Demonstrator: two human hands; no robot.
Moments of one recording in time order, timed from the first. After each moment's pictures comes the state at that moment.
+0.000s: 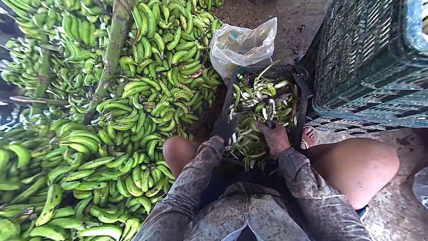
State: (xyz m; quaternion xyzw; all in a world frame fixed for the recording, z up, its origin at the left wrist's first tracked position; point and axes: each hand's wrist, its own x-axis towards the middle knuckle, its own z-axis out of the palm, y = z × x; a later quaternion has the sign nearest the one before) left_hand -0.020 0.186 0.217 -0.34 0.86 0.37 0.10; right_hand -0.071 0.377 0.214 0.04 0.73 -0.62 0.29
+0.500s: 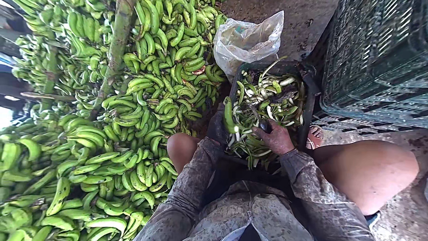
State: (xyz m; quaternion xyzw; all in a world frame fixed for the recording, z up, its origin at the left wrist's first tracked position) left_hand 0.006 0.182 0.218 -0.27 0.54 0.78 -0.16; right_hand -0.071 0.387 0.215 -0.19 0.82 -0.47 0.25
